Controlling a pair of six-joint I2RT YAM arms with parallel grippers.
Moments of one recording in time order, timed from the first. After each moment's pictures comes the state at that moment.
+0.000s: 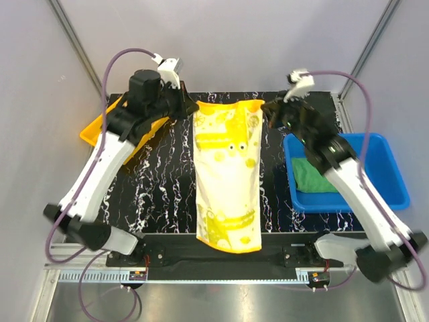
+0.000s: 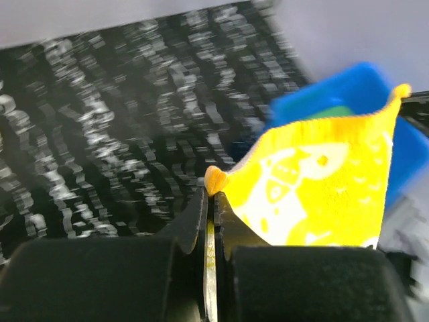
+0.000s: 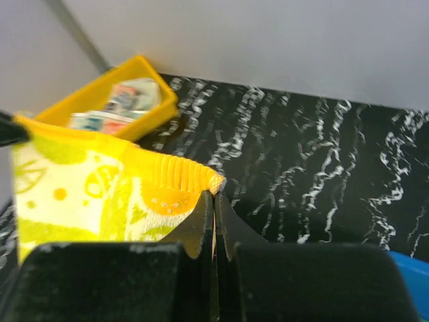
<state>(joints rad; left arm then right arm) -0.49 1.39 1.73 -0.69 0.21 -0.31 0.50 1.11 1.35 -0.32 0.01 0.23</state>
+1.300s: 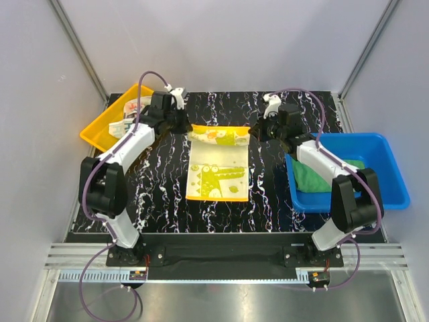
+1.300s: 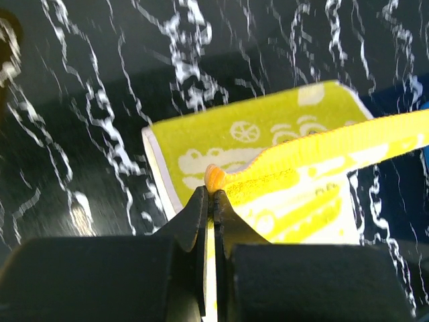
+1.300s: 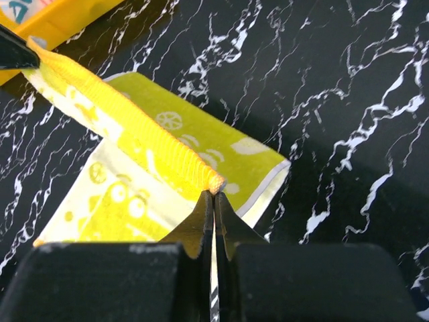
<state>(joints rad) -0.28 1.75 1.41 -0.35 0.28 -0.22 0.30 1.61 1.11 0.05 -0.35 0.12</state>
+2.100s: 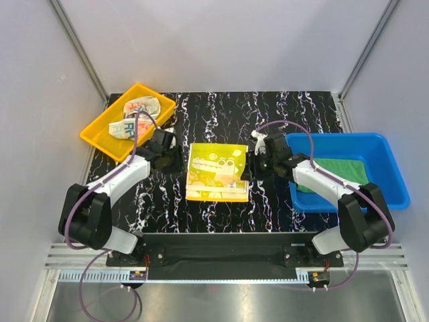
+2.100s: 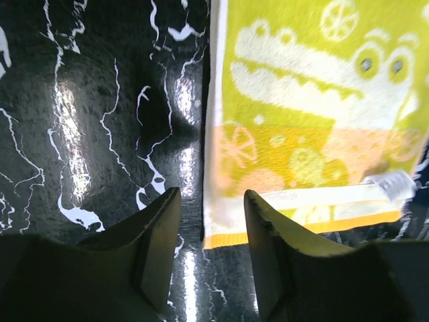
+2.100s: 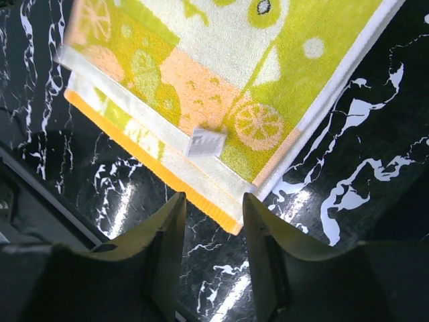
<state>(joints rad) -0.37 1.45 0.91 -0.46 0.07 -0.50 0.48 1.44 0.85 -0.27 -0.37 0.25</state>
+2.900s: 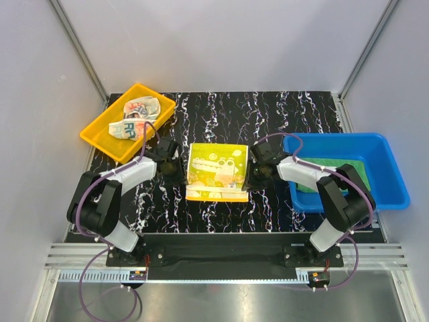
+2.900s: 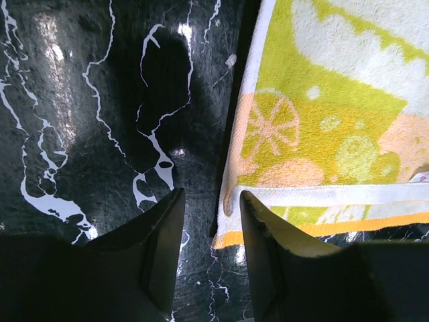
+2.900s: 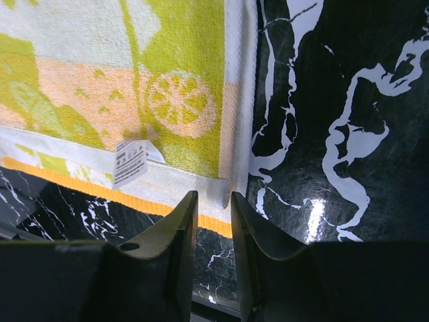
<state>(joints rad) -0.37 1.55 0.87 -0.47 0.11 -0.58 0.55 1.64 0.91 -0.40 -0.17 0.69</state>
